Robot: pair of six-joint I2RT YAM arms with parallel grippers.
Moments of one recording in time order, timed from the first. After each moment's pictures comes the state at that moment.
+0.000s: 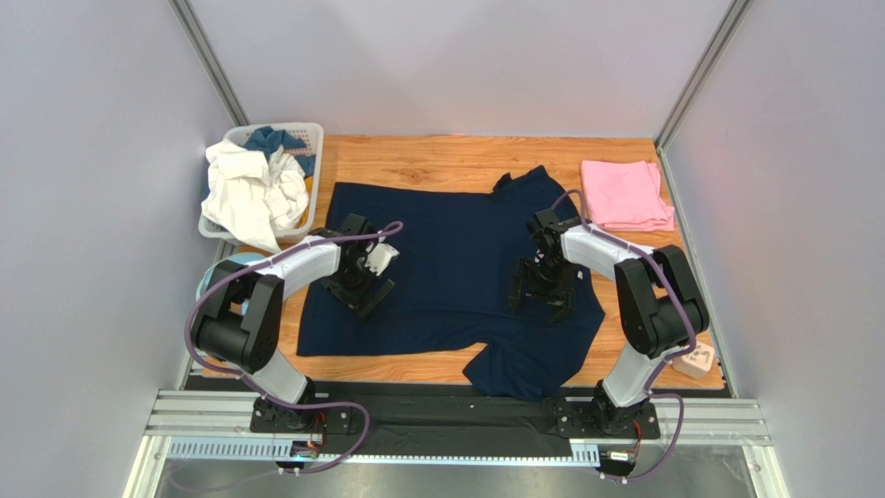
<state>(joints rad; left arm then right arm) -0.36 1.60 0.91 -0.73 0.04 0.32 0.36 1.73 1.03 -0.86 -0.17 0.53</state>
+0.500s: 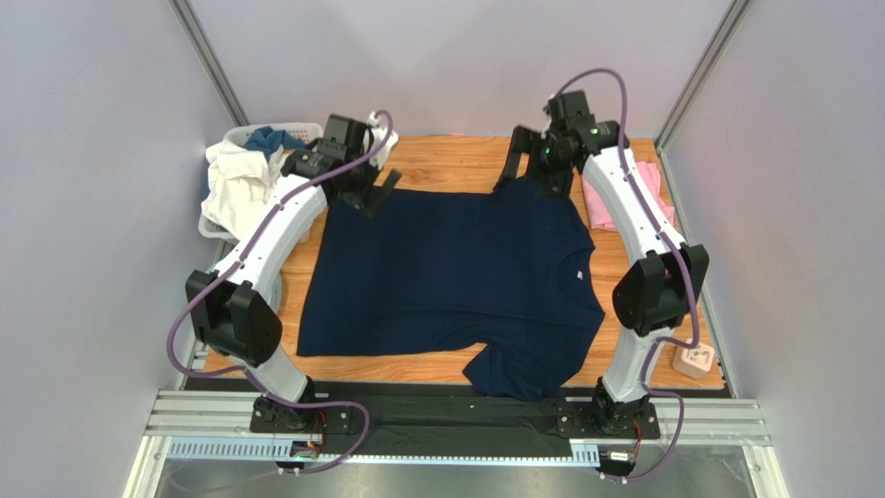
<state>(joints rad) -0.35 1.61 1.54 -0.88 -0.07 0.31 0.28 1.81 1.80 -1.02 -0.19 0.49</state>
